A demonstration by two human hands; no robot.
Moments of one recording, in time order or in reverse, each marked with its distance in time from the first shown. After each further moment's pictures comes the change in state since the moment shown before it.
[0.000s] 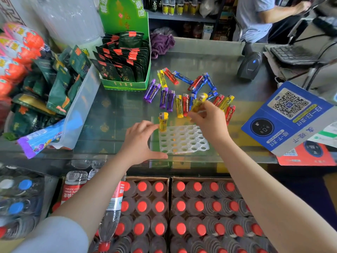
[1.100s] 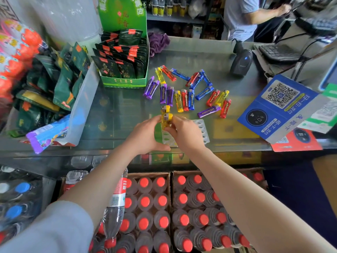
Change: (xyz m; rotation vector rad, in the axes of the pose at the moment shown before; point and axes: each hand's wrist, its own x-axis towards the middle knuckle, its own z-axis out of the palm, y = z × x) left_hand -0.002 0.018 -0.018 -0.213 -0.136 -0.040; right_hand -0.042 -0.020 0.062 -0.393 -0.087 -0.177
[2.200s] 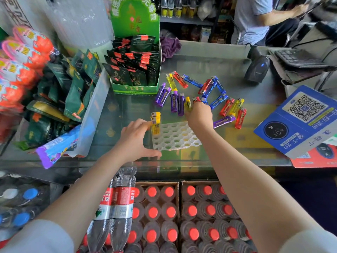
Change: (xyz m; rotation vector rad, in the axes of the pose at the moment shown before) left_hand 0.002 -0.051 -0.030 0.215 0.036 -0.032; right_hand 0.090 0.011 -0.001 -0.008 -0.027 0.537
